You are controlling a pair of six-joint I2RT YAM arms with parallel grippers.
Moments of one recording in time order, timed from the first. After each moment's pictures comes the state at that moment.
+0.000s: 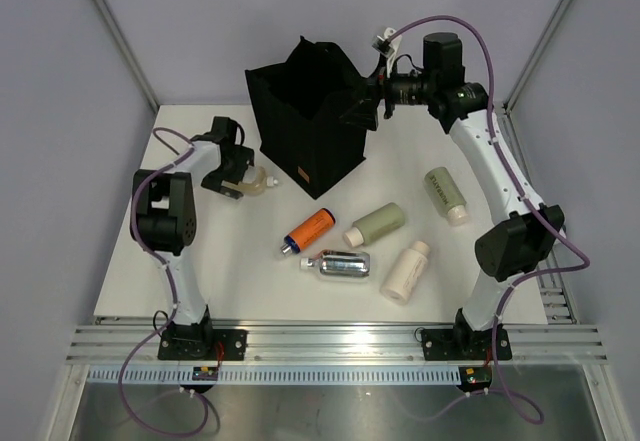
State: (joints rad) left arm -0.10 1.99 1.43 -0.64 -0.13 -1.36; right arm 0.31 1.81 1.99 -0.54 -0.94 -0.16
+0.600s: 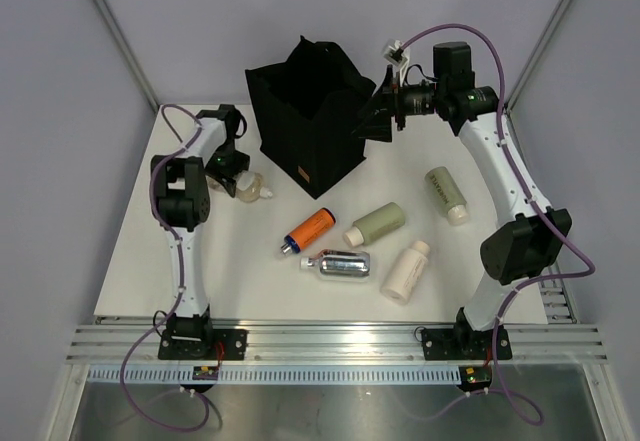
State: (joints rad) left arm -0.07 2.34 1.97 -1.16 -0.18 -1.31; right arm 0.25 1.76 1.90 -0.65 -1.12 -0.18
